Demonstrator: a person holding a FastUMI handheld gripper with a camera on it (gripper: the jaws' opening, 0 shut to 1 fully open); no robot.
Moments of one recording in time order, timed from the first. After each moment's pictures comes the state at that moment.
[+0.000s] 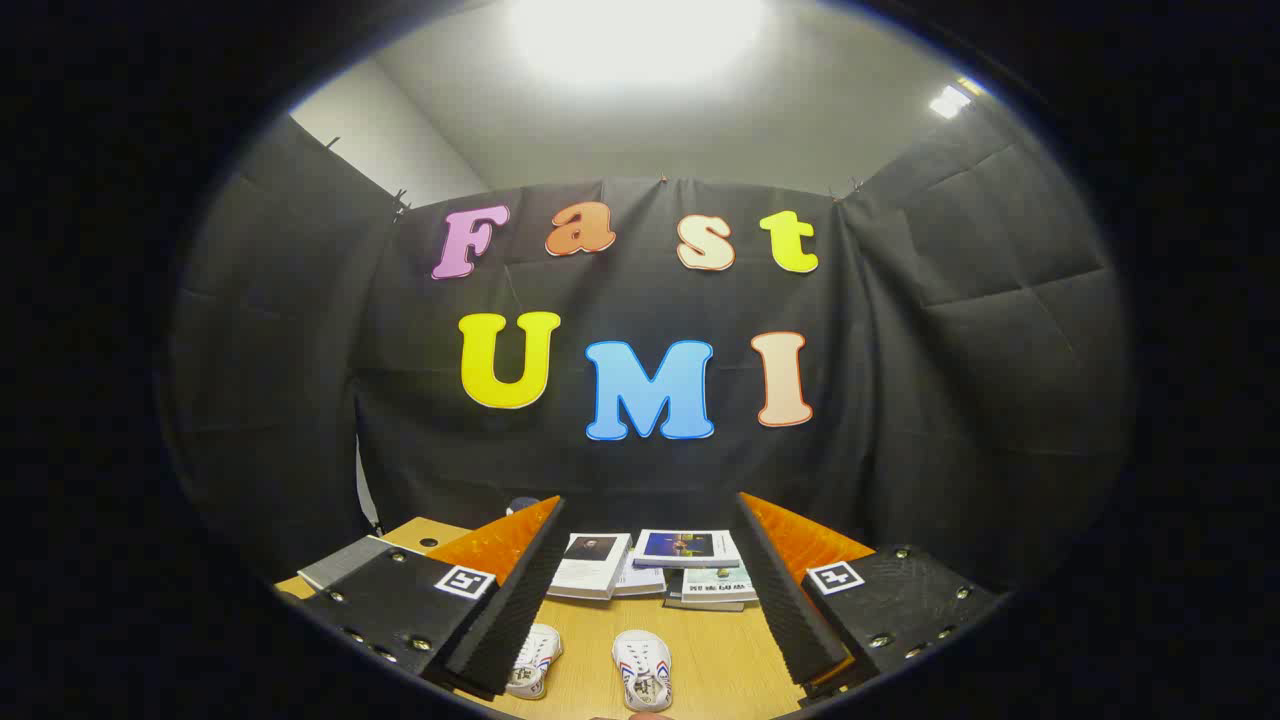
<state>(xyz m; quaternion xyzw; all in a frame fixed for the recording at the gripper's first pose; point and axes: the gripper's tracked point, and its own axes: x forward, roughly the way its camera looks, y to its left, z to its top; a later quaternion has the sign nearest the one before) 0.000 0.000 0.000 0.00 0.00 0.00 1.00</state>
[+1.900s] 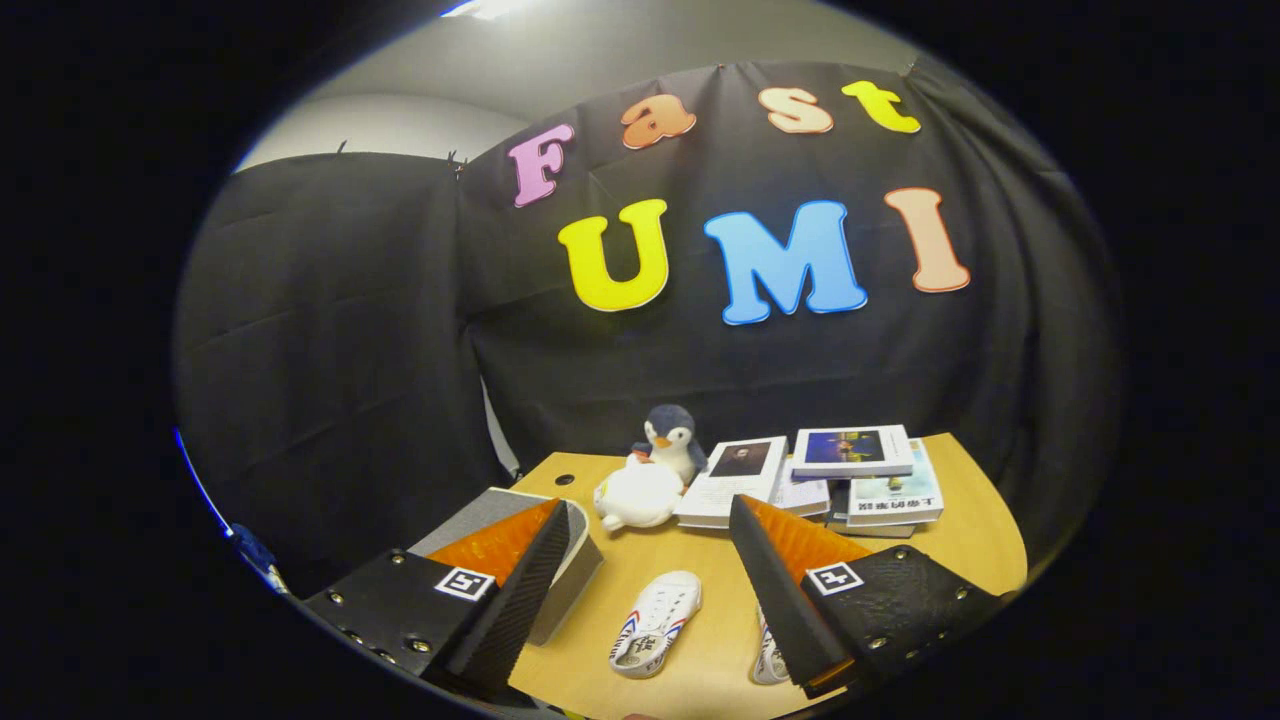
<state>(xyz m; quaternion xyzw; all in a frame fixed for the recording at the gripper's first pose) 0.052 0.122 -0.110 0.09 0.18 0.23 0.95</state>
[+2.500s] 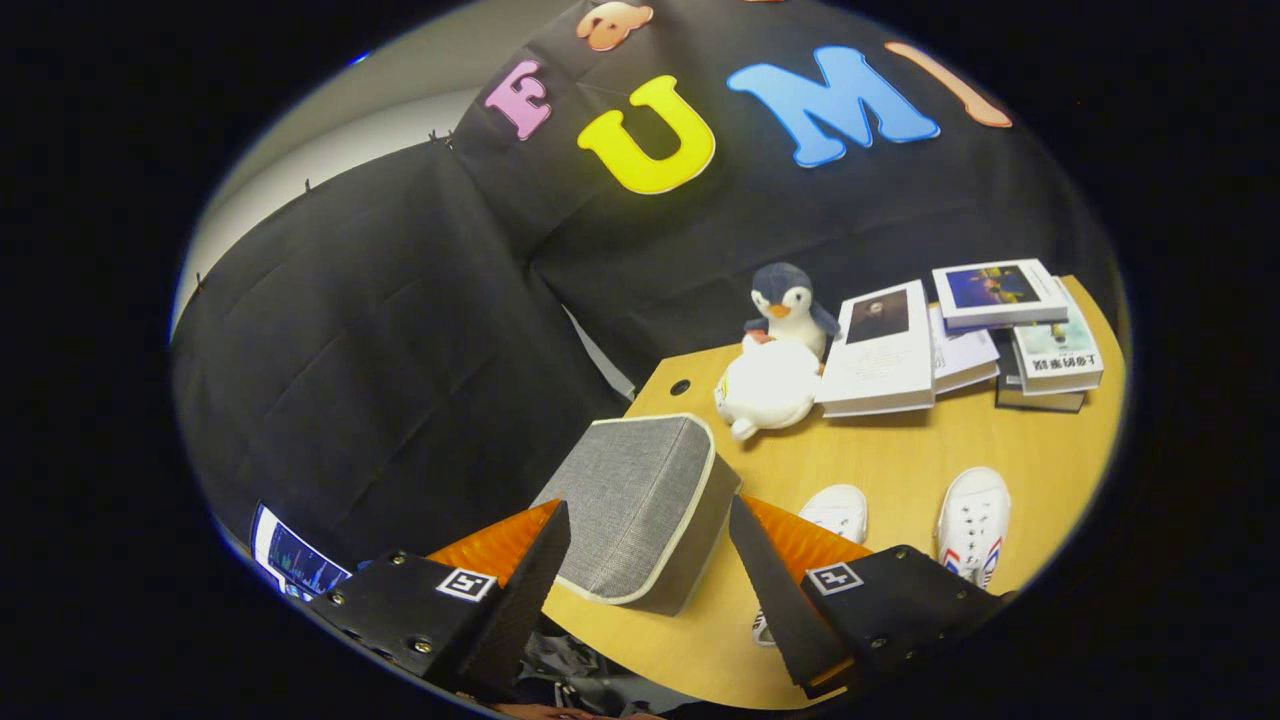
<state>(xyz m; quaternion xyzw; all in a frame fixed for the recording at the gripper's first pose) 0.054 0.226 -0.191 0.22 0.35 0.36 0.84</state>
